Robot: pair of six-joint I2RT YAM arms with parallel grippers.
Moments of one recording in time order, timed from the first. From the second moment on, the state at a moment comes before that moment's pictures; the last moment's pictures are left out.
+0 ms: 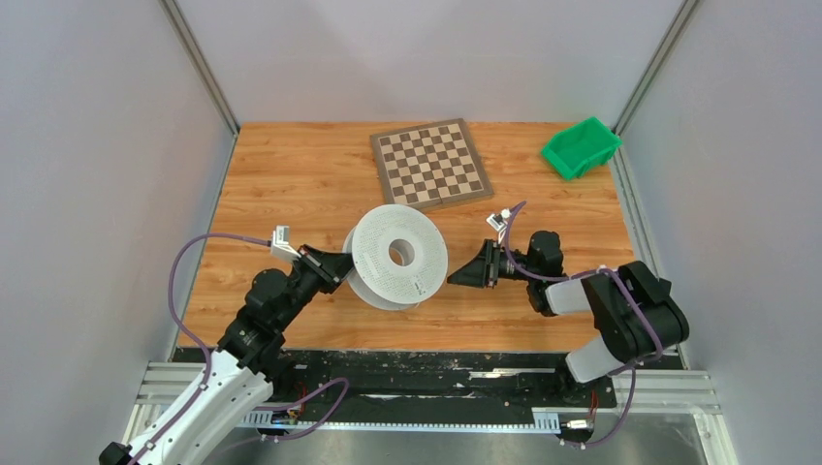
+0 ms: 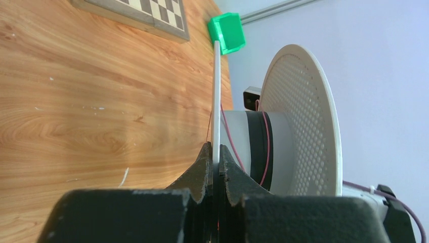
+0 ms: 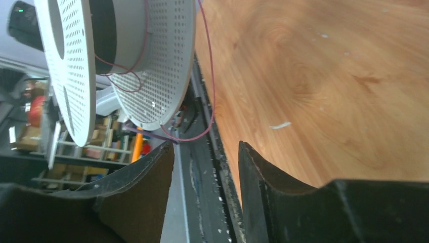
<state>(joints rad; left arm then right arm) -0.55 0.40 0.32 -0.01 0.00 -1.17 0.31 1.49 0.33 0.99 -1.06 0.90</state>
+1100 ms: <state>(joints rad) -0.55 0.42 0.32 0.02 0.02 -1.18 0.43 1.73 0.27 1.51 -0.99 1.25</state>
